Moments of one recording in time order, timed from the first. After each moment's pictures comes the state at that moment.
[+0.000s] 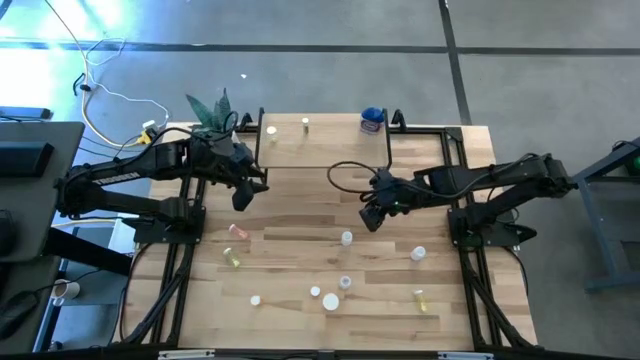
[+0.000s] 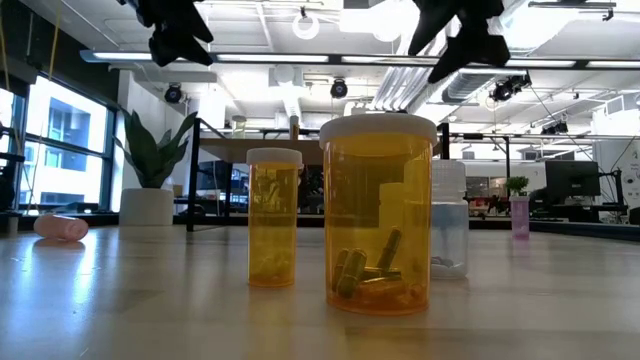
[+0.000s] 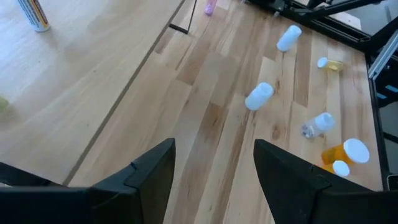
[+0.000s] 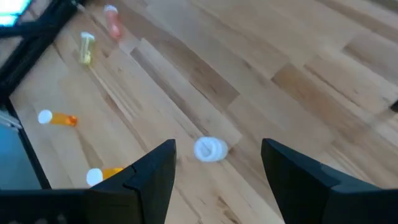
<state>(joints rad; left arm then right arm) 0.36 0.95 0.99 -0.74 0.09 -0.23 0.12 1.32 1.19 -0.79 0.18 0.89</state>
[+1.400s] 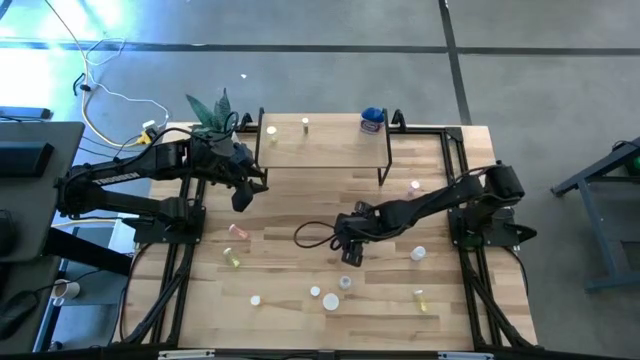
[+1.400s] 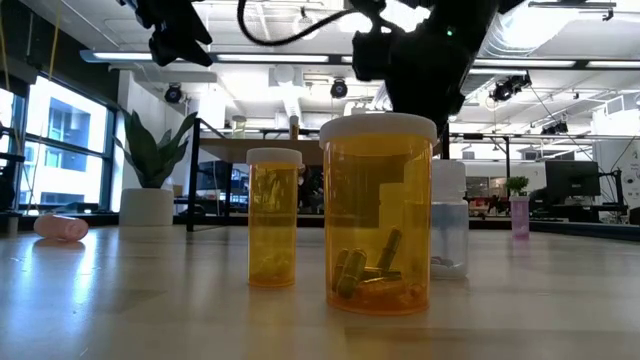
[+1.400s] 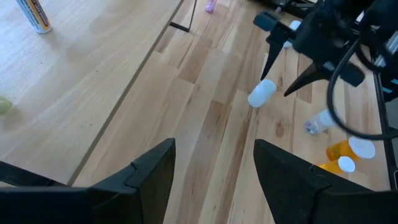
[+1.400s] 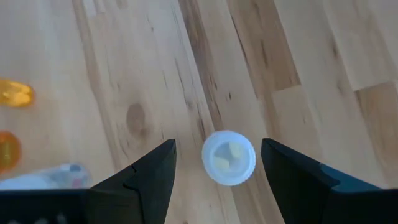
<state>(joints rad) 0.35 0.95 0.99 -0.75 0.08 -0.21 0.21 1.75 1.19 -0.58 0.17 0.43</state>
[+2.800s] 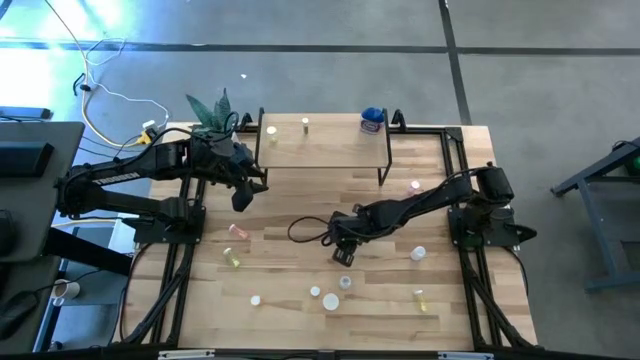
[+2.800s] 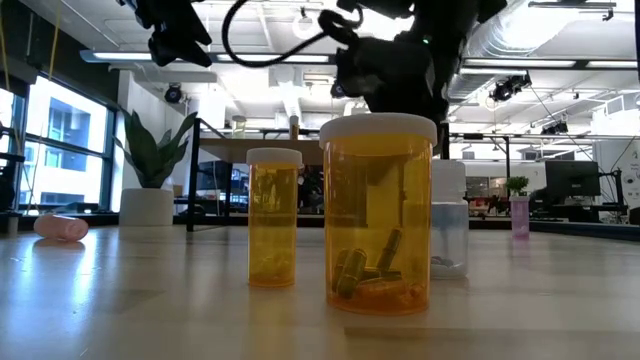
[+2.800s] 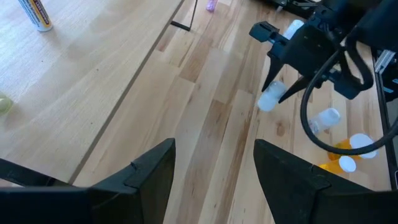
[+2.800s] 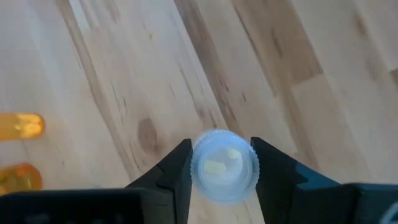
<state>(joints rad) 0.35 0.95 0.99 -0.76 0.07 -0.21 0.18 1.82 1.26 -0.59 0.11 0.57</state>
